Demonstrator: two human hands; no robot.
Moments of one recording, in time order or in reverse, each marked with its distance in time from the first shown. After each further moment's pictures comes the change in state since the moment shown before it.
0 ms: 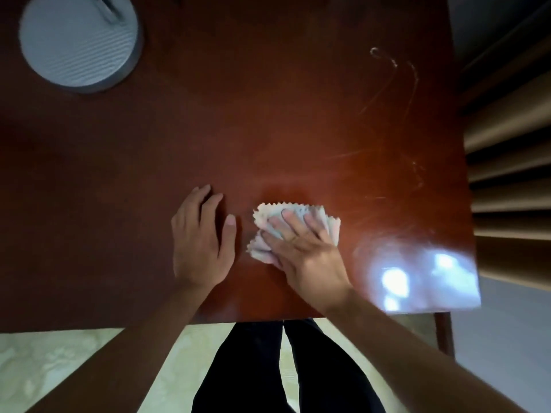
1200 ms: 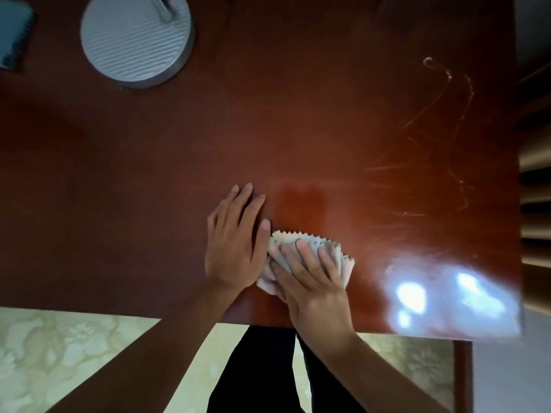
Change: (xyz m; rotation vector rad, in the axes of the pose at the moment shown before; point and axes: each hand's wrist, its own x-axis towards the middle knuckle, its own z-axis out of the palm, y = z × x) left_hand 0.001 -0.005 0.002 0.031 -0.001 0.048; right_hand -0.020 -0.039 0.033 -0.076 0.038 -0.002
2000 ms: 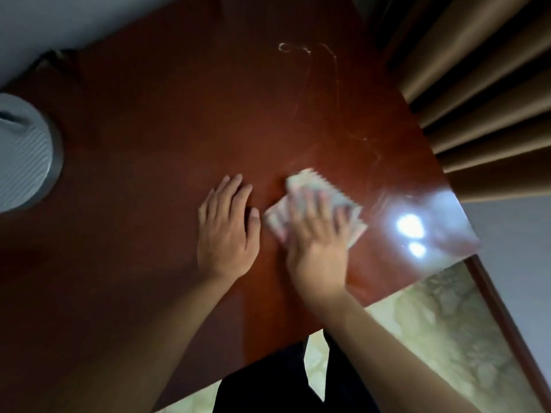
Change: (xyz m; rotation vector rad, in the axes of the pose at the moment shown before) left_hand 0.088 0.050 0.027 -0.001 -0.197 0.395; right_hand 0.045 0.044 -0.010 -0.123 0.277 0.785
